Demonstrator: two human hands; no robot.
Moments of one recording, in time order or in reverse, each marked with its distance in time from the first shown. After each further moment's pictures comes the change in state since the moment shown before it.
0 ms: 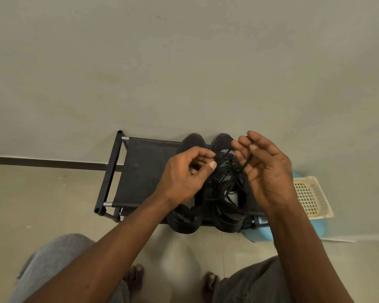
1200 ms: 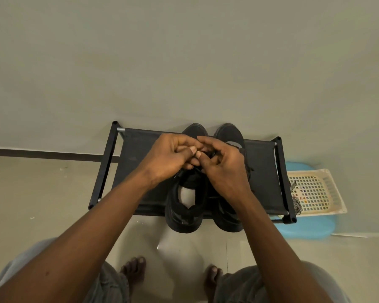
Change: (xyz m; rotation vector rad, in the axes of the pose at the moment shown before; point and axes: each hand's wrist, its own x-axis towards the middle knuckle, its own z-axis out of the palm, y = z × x) left_hand 0.033 -0.006 -0.028 -0.117 -0.153 -0.330; right_hand 0.019 0.073 0.015 -0.960 -0.195 -0.174
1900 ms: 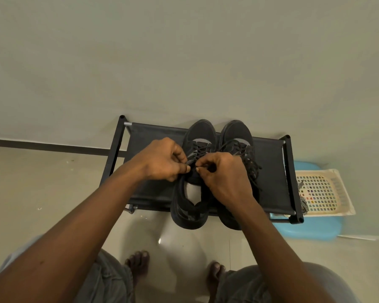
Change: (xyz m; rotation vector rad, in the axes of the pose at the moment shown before) left_hand 0.001 -0.016 -0.036 0.468 -0.165 -0.229; right_hand -0.009 0.004 0.015 -0.465 -0.114 -0.064
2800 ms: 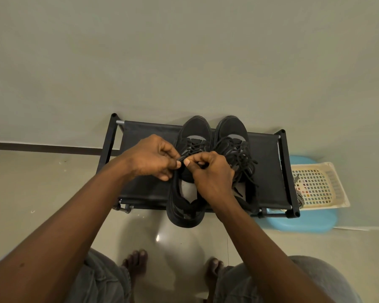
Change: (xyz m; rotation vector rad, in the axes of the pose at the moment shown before) left_hand -0.001 -0.004 -0.004 -0.227 -0.060 -0.052; right_hand -0.002 -0.009 0.025 0.241 0.109 0.337
